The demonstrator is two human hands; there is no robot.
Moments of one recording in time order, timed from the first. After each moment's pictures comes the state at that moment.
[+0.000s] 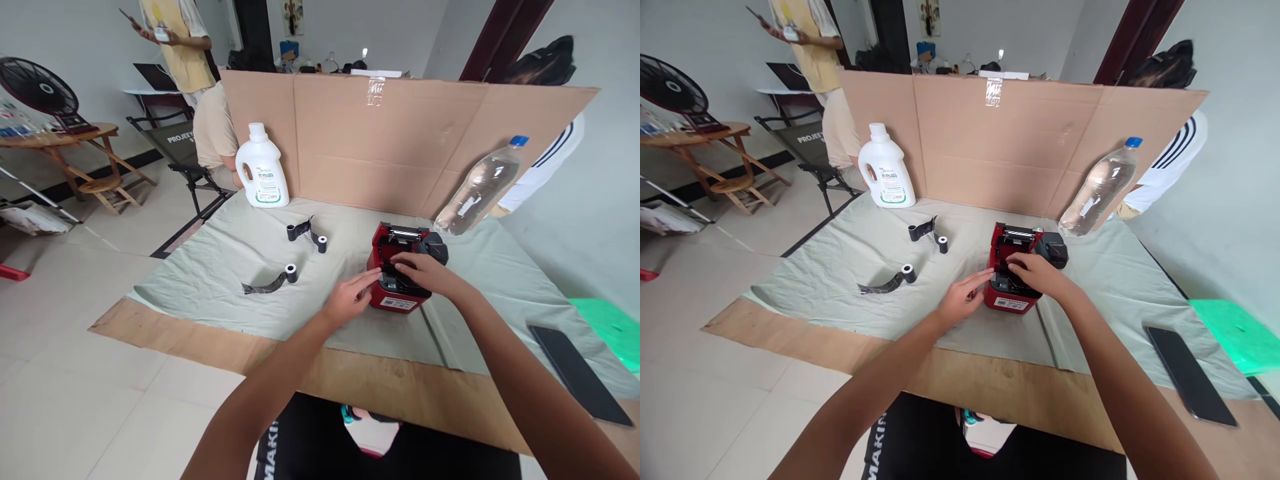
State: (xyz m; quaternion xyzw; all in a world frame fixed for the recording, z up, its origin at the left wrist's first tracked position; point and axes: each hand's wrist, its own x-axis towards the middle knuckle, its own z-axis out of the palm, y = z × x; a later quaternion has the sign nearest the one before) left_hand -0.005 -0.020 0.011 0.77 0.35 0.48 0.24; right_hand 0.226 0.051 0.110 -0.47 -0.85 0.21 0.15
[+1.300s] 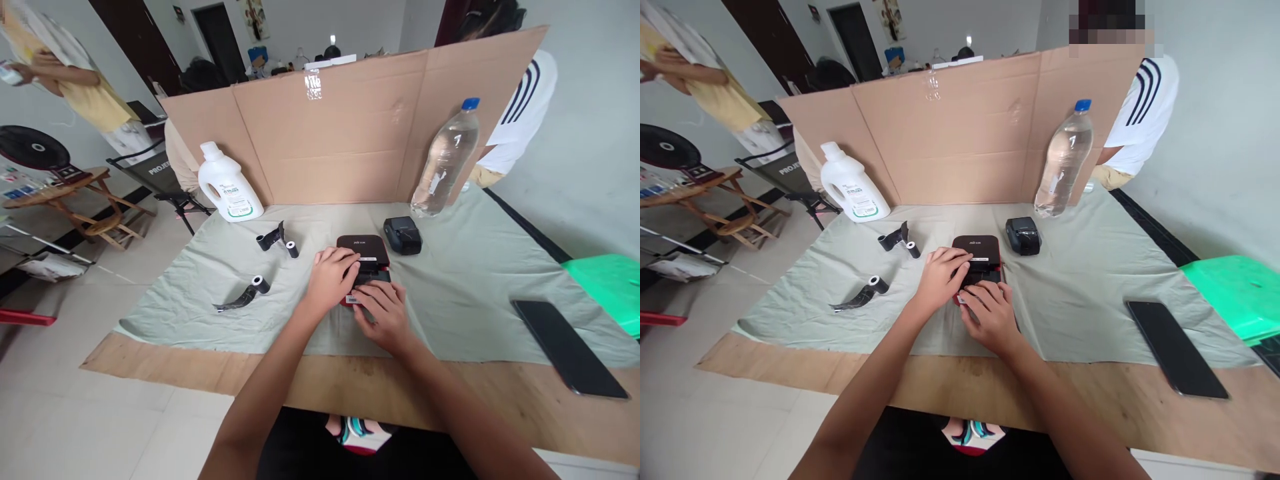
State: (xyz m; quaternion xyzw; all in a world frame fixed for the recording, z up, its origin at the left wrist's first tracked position) left_hand 0.048 0.003 0.090 0.81 0.49 0.33 0.03; right_hand 0.213 -0.052 0.040 -0.38 -0.80 -0.09 0.45
